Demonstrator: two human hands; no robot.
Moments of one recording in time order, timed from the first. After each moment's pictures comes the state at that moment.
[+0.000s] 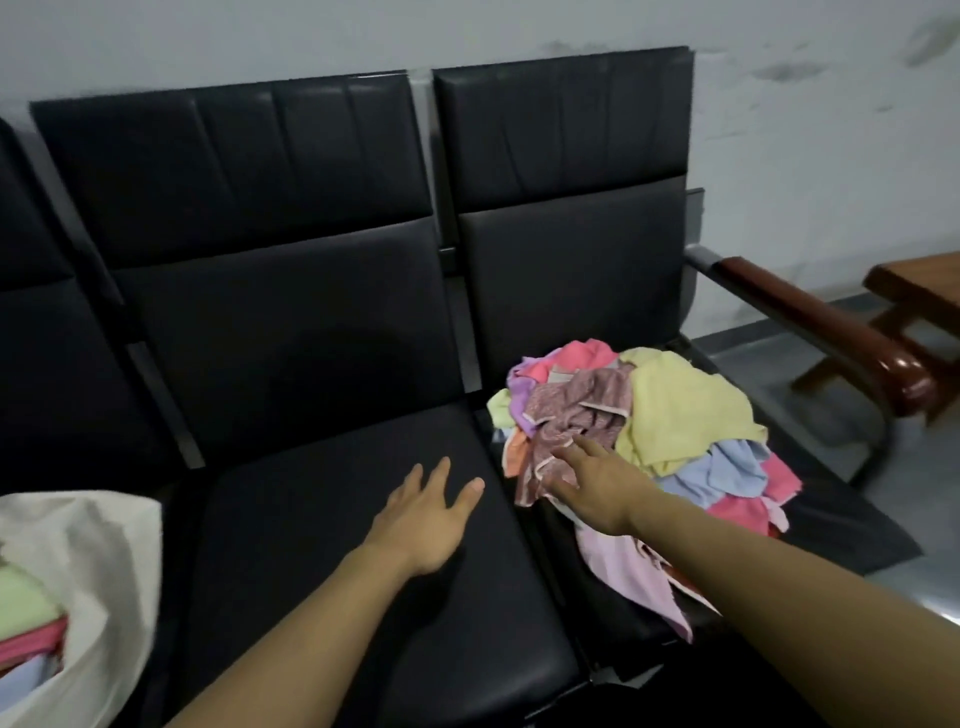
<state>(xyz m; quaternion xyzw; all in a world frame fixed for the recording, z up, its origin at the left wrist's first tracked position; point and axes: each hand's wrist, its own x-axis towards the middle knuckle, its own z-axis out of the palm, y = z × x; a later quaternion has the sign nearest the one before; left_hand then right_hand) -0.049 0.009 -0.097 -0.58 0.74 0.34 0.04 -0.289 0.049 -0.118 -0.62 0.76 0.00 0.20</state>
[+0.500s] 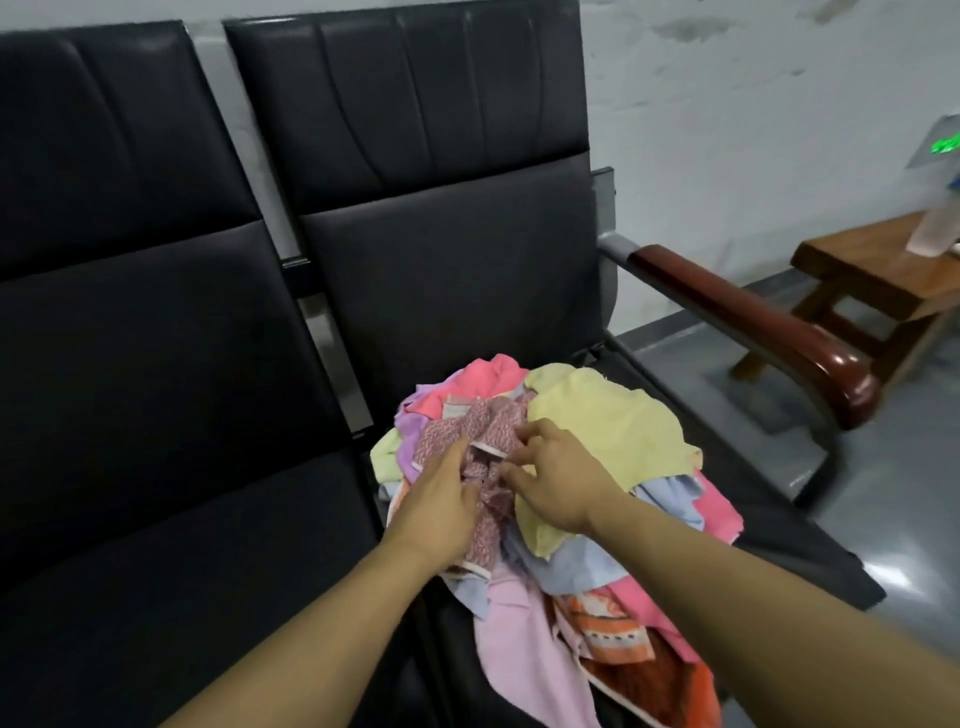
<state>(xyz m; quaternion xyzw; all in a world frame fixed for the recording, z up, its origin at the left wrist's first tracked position) -0.247 -0.071 -0.170 -0.46 0.81 0.34 -0.11 -0.417 -0.007 -0.136 -0.62 0.75 -0.11 0.20</state>
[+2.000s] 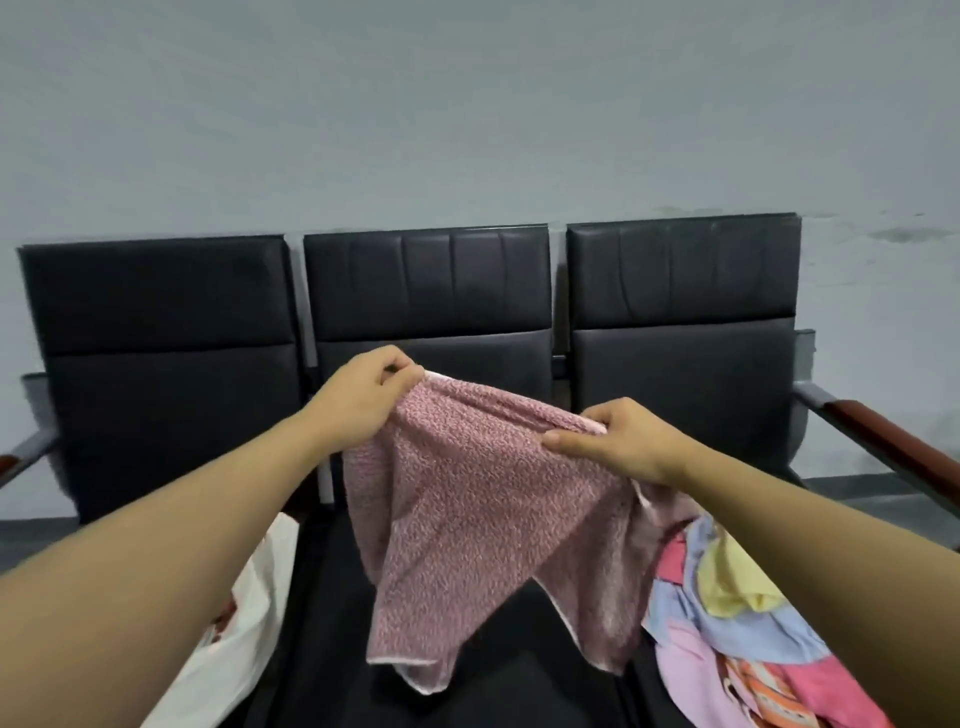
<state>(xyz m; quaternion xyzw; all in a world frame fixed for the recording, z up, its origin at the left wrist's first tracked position) 0.096 -0.035 0.110 -0.54 0.75 0.21 -0.32 -0.218 0.012 0.077 -0.69 0.60 -0.27 0.29</state>
